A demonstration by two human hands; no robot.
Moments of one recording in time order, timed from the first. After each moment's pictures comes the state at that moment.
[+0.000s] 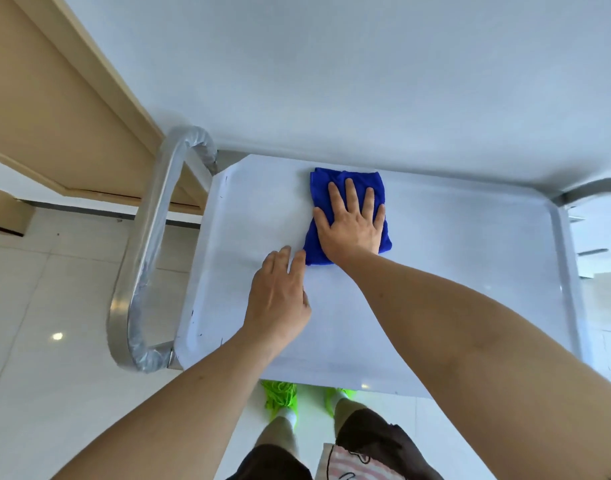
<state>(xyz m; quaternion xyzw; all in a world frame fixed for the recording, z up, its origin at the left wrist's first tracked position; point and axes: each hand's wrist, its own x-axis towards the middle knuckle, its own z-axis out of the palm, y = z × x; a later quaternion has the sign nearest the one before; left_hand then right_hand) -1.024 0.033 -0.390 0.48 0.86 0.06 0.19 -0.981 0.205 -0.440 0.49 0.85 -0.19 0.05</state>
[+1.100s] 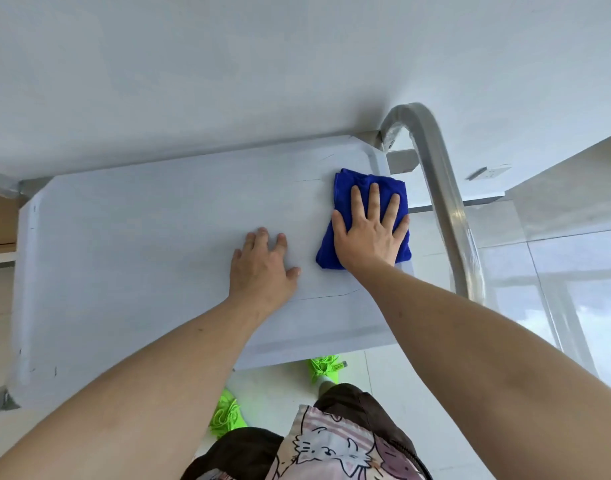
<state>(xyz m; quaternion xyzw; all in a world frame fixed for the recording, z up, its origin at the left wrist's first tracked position) -0.785 0.214 -0.398 0.54 0.80 -0.08 0.24 -0.631 0.325 -0.439 0.66 0.73 -0.18 0.05</state>
